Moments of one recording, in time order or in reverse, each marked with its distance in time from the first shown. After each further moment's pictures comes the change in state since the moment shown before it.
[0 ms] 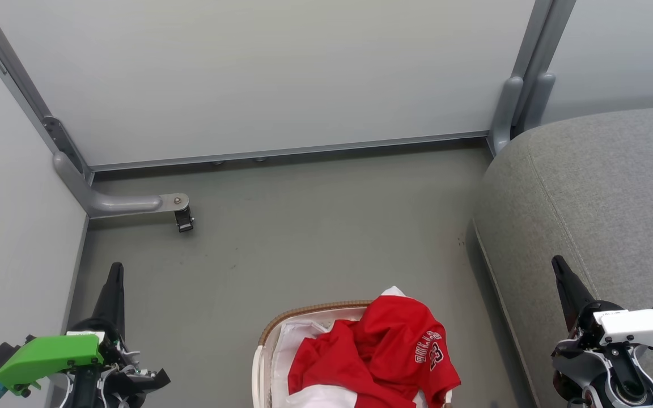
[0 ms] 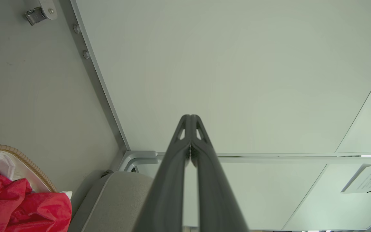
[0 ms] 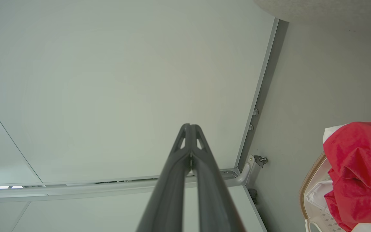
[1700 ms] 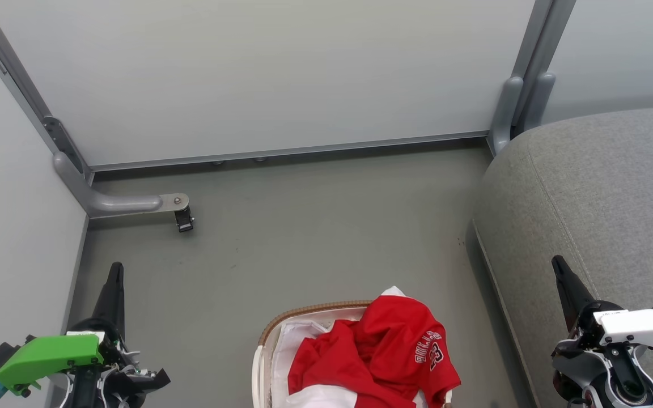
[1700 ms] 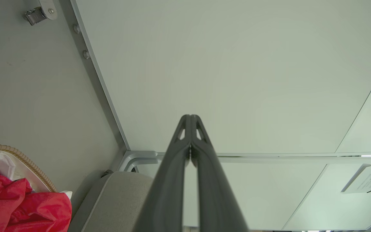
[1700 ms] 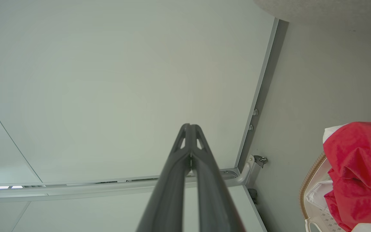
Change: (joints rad) left arm 0.000 0.000 0.000 0.000 0.000 0.000 0.000; right arm 0.000 0.000 0.000 0.000 0.000 0.000 0.000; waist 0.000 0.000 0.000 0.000
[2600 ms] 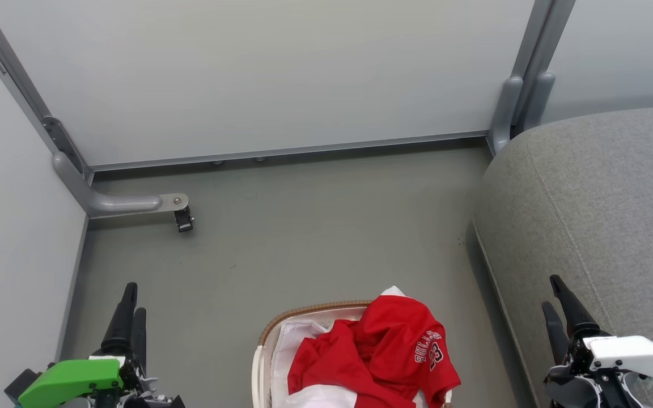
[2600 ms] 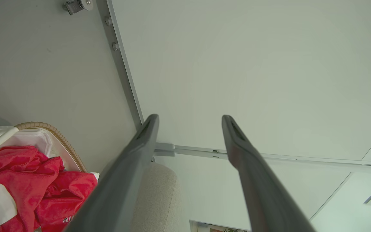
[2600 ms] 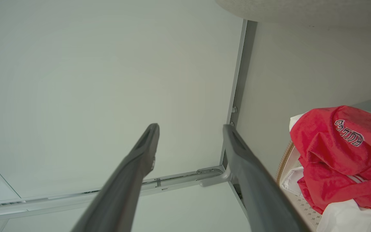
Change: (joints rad) left arm 0.053 -0.008 -0.037 0.054 0.002 0.002 -0.024; right arm 0.046 0.021 0.007 0.057 -0.011 0.000 -0.022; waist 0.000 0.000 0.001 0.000
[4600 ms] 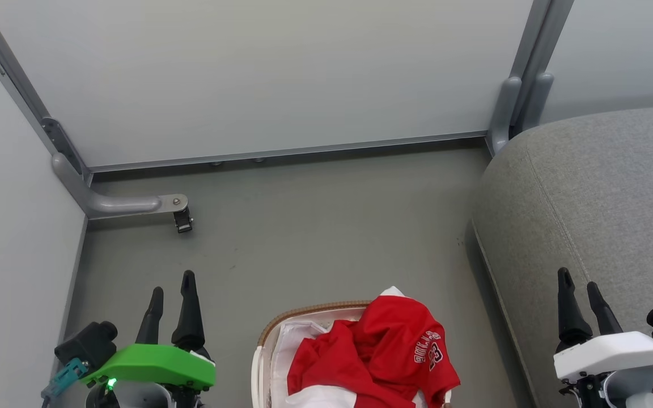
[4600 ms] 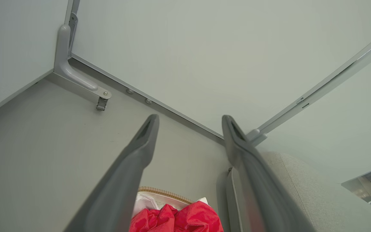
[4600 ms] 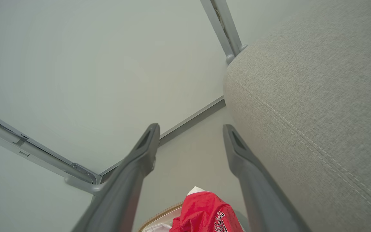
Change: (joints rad) left arm 0.015 0.003 -0.209 -0.086 0.848 0.101 -0.221; right arm 0.036 -0.013 -0.001 -0.082 -0.942 0.000 -0.223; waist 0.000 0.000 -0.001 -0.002
